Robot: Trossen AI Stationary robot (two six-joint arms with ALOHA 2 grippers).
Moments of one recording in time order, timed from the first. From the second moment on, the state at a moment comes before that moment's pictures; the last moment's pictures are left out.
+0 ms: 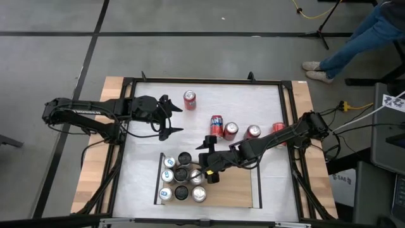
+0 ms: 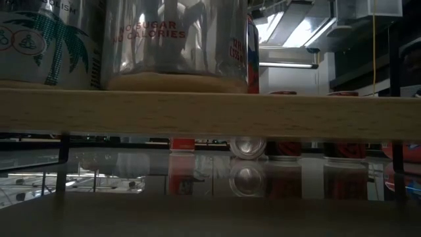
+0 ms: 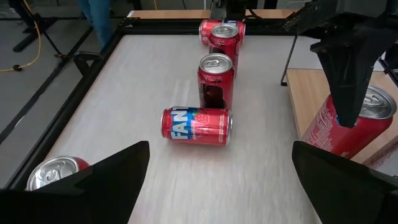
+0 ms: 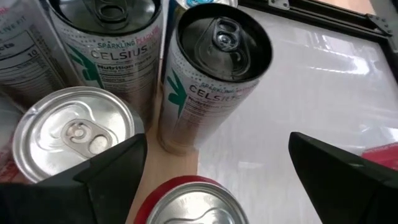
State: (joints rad) left arm 0.06 1.04 0.89 -0.35 -0.09 0.00; right arm 0.39 1.83 1.52 -0.45 0.34 0.05
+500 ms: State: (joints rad) left arm 0.06 1.05 0.89 -0.35 -0.09 0.00; right arm 0.39 1.71 1.52 -0.54 0.37 0.05
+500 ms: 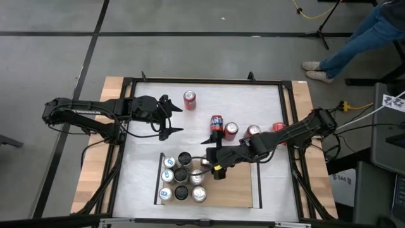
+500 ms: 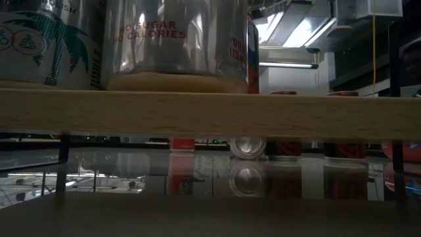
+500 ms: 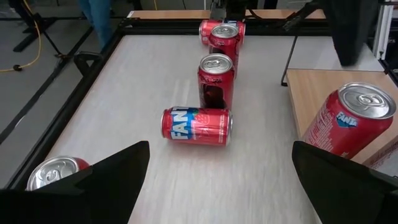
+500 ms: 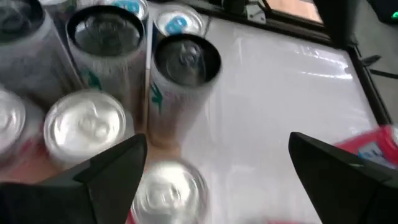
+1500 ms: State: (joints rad) left arm 0.06 1.05 0.89 -0.35 -0.09 -0.02; right arm 0.42 1.58 1.19 -0.68 0.34 0.38
